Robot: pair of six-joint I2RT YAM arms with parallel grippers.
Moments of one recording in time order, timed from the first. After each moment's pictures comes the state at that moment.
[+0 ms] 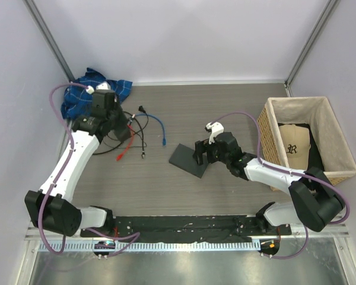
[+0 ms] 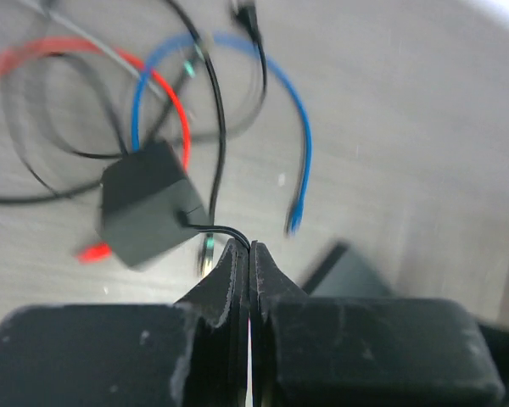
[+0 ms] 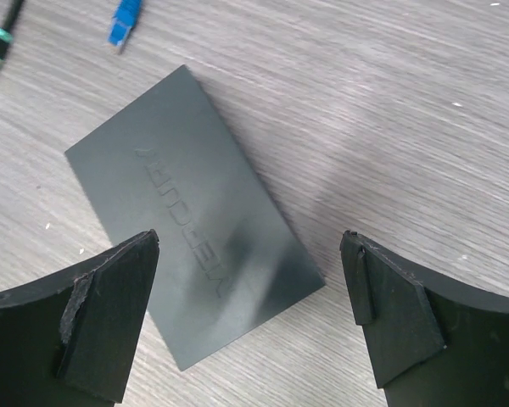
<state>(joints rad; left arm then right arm) -0.23 1.31 1.31 -0.66 -0.15 -0.59 0.62 1.34 0.61 0.17 0.01 0.22</state>
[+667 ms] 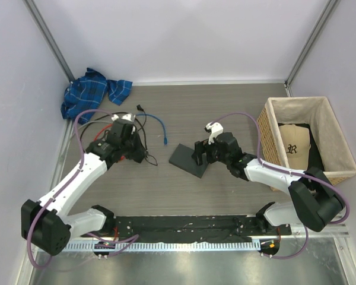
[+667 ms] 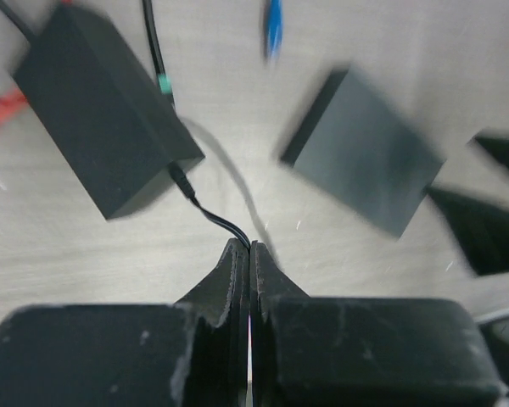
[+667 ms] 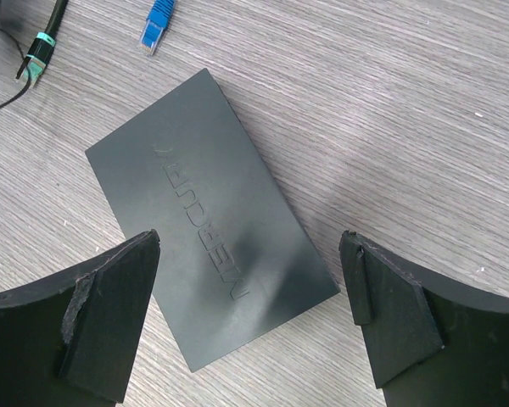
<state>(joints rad) -0.45 1.14 0.95 -0.63 0.00 -0.65 0.62 1.34 0.59 0.21 -0.04 0.22</state>
